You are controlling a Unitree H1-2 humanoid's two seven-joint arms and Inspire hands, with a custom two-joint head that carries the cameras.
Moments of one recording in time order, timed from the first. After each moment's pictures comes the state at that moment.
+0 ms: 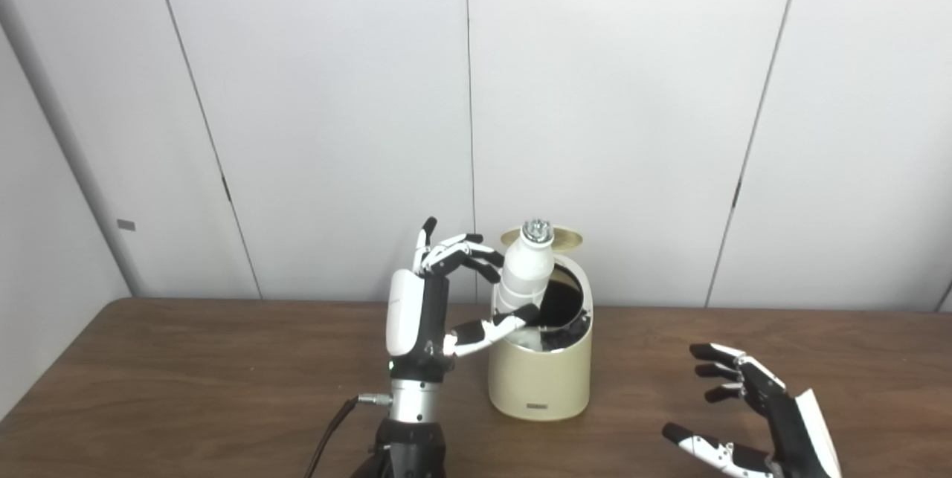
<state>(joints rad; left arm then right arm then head) -0.58 0.08 -0.34 0.50 0.50 -0.45 0.74 -0.14 -0.15 -0.05 0.01 -0.33 -0.26 -0.15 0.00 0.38</state>
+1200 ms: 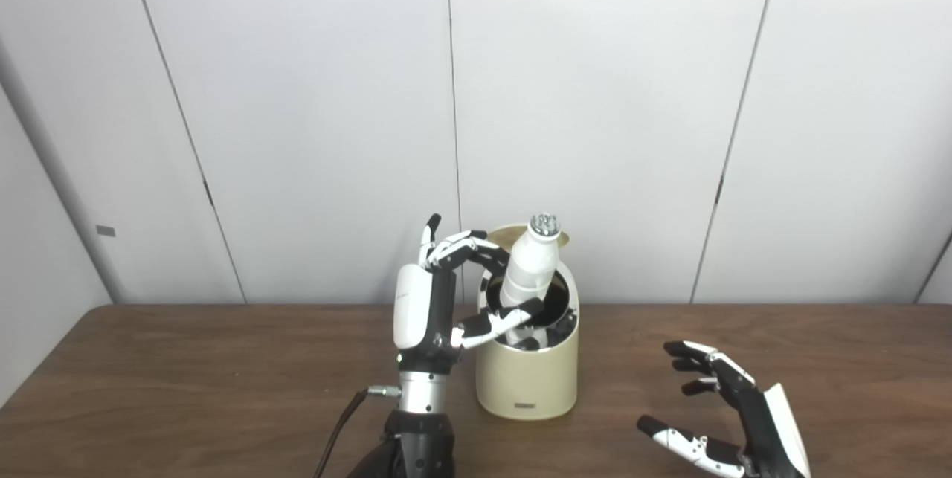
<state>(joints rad) -0.68 0.10 -0.50 0.64 0.42 -0.45 0.86 -0.15 -0.14 -0.02 0.04 -0.39 -0.27 -0.20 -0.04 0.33</state>
